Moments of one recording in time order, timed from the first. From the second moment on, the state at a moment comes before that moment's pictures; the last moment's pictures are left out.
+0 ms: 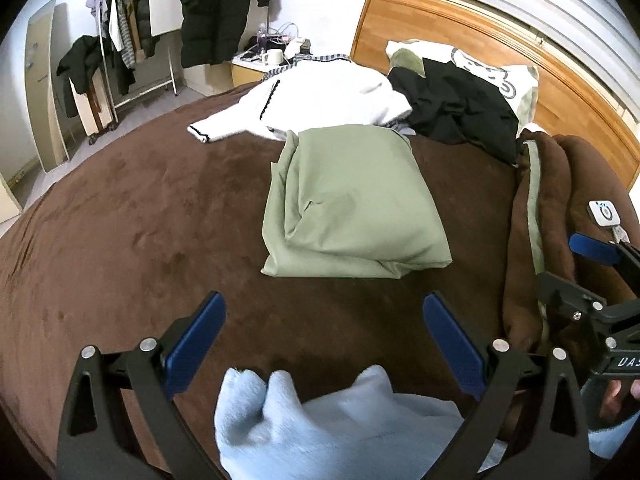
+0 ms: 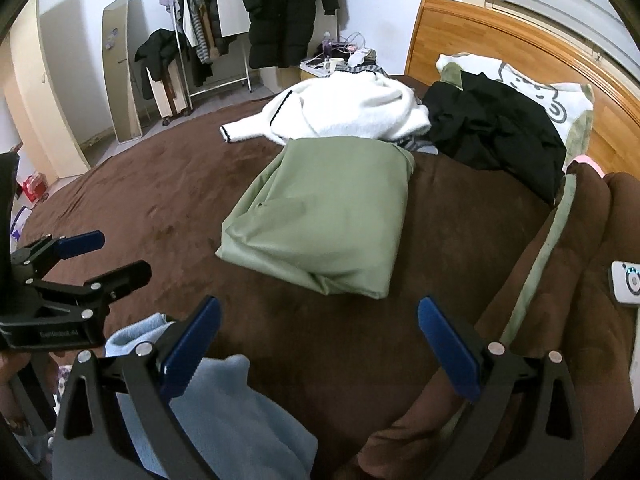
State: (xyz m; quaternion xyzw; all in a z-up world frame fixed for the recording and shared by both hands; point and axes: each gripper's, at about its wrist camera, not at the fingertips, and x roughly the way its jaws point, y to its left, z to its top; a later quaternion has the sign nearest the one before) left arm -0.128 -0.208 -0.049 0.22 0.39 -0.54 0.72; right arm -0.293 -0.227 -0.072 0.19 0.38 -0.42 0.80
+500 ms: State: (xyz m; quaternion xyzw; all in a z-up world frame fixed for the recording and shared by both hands) left arm -0.164 -0.201 -0.041 0.21 0.37 -0.54 0.73; right arm -0.310 -0.215 -0.080 0.18 0.38 -0.42 0.80
